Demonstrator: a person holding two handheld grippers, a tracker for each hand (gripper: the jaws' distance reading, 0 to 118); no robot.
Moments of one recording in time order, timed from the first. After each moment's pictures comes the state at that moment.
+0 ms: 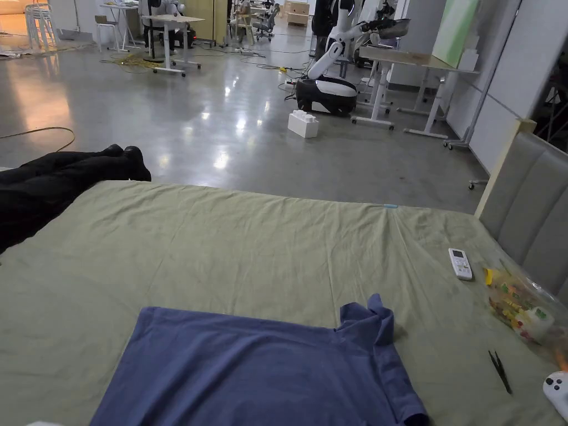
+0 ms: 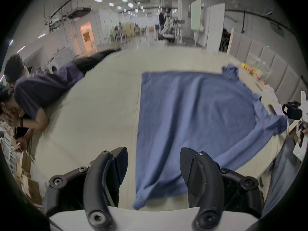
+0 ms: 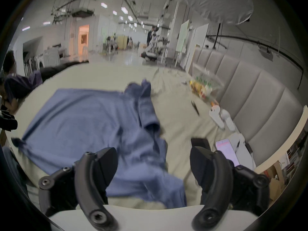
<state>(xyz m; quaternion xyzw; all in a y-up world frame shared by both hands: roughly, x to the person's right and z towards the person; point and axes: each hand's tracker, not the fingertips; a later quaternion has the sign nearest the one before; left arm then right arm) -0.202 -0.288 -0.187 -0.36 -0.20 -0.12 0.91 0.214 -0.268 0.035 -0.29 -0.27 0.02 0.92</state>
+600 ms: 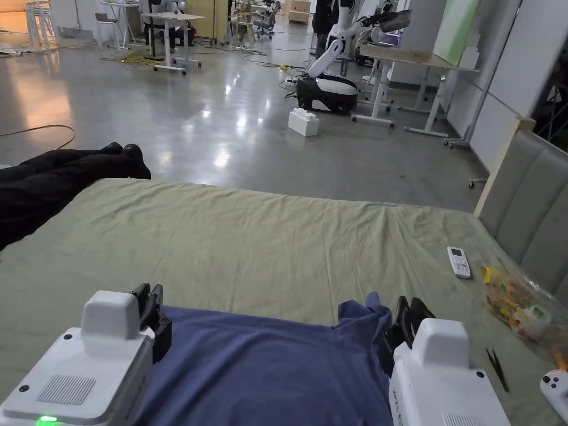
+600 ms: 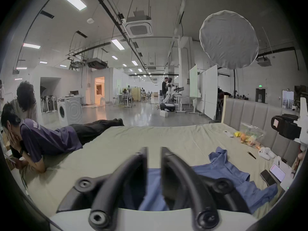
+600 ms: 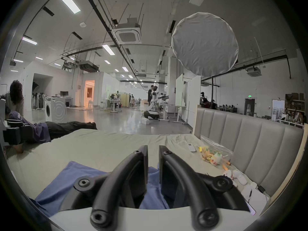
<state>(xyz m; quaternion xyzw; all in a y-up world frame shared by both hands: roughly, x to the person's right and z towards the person) -0.110 -0.174 -0.184 -0.07 -0.19 -0.03 0.98 0.175 -0.163 -0.040 -0.03 -0.26 0.06 0.96</state>
